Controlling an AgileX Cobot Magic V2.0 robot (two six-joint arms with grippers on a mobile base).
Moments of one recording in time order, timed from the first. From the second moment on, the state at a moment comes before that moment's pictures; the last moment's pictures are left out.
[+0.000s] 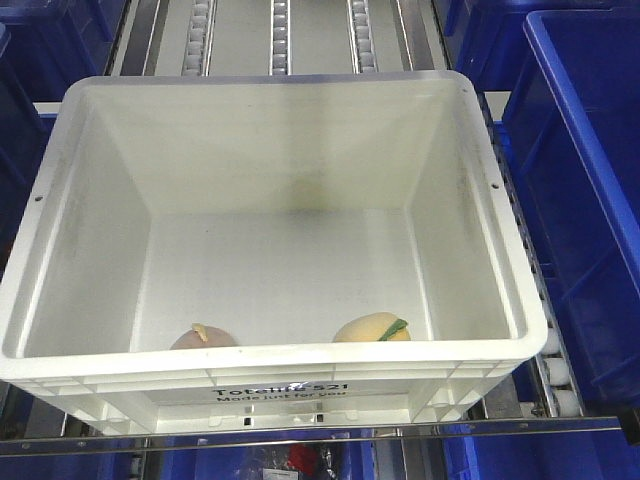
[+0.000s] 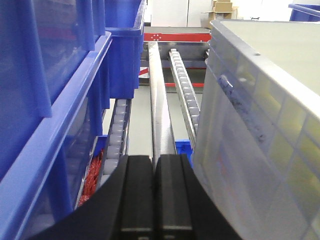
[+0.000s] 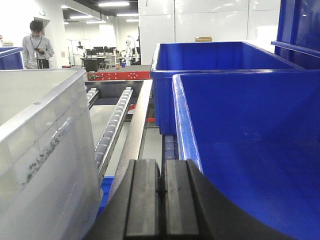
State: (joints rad) left arm 0.03 -0.01 0.03 0.12 0.10 -0.13; right arm 0.07 -0.01 0.03 -0.12 -0.02 0.03
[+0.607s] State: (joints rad) left arm 0.03 -0.01 0.03 0.12 0.10 -0.13; right arm 0.07 -0.01 0.03 0.00 -0.03 -0.09
